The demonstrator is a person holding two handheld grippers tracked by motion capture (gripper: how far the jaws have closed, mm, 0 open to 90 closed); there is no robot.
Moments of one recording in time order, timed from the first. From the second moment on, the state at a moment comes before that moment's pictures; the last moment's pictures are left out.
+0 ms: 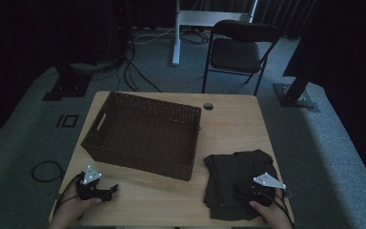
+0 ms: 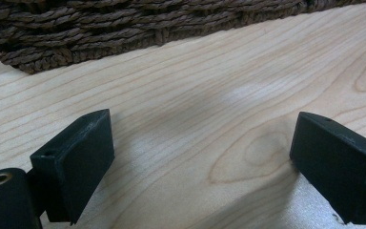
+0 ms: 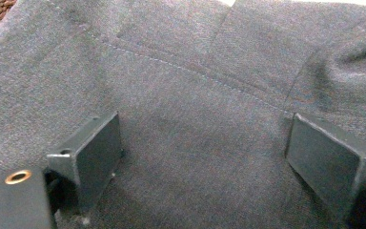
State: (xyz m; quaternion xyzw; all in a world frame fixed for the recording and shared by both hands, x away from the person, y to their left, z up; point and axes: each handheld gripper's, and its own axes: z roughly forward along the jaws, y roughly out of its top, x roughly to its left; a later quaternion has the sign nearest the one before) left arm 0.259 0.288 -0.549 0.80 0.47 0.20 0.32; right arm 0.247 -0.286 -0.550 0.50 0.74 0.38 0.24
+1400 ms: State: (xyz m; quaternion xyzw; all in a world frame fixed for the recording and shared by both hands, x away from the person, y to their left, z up) left arm 0.265 0.311 -0.490 0.80 0.42 0.20 0.39; right arm 0.273 -0.241 -0.493 0.47 0.72 0.44 0.25
